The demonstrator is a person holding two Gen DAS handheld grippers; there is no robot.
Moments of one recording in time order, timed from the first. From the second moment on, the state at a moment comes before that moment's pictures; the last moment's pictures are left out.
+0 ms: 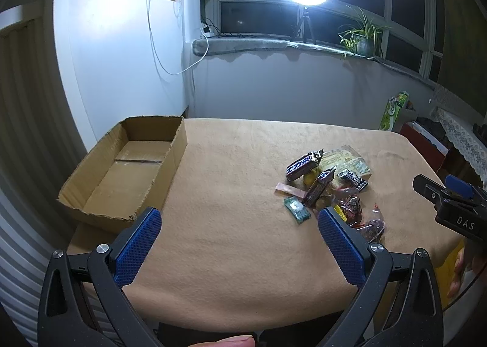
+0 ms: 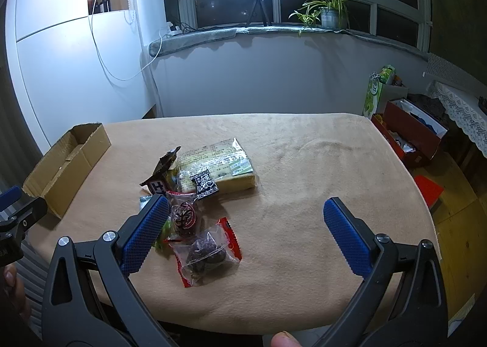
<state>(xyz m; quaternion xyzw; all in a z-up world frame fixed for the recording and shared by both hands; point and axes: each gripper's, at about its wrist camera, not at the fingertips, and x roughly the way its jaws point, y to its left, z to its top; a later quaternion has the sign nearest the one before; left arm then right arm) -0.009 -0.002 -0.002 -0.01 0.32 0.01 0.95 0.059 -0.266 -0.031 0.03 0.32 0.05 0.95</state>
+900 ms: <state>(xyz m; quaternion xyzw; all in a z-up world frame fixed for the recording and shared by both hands) -0.010 -0.003 -0.002 -0.01 0.32 0.01 0.95 0.059 -0.267 -0.026 0.03 0.31 0.05 0.95</state>
